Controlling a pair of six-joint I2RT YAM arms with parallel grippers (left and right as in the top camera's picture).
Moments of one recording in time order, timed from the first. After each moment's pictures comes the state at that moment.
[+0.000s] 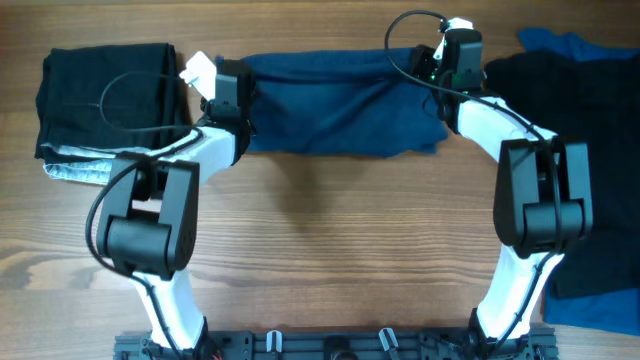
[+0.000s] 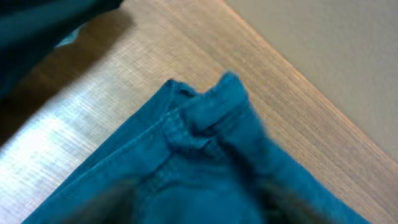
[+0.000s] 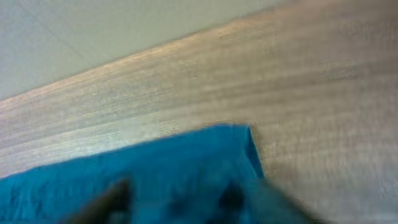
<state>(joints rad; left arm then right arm) -0.21 2.03 1.11 0.30 -0.37 -0.81 0.09 2.11 1.32 0.20 -0.04 0.33</state>
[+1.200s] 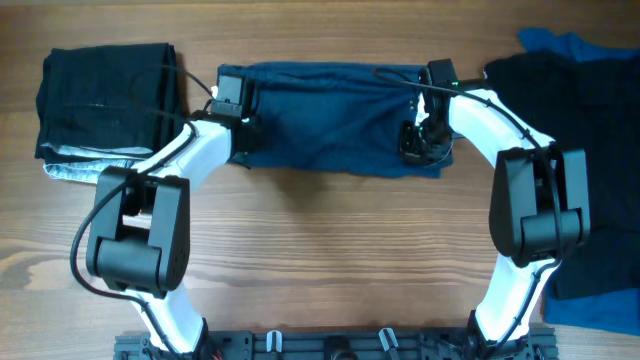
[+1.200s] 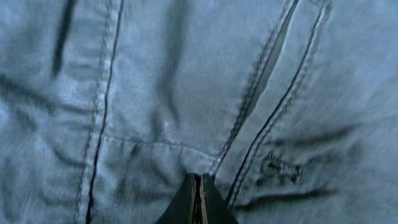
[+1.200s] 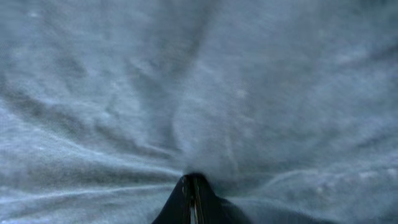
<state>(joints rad) -0.23 1.93 1.16 -0.46 -0.04 -0.47 0.15 2.07 1.38 -0.90 -0.17 0.32</state>
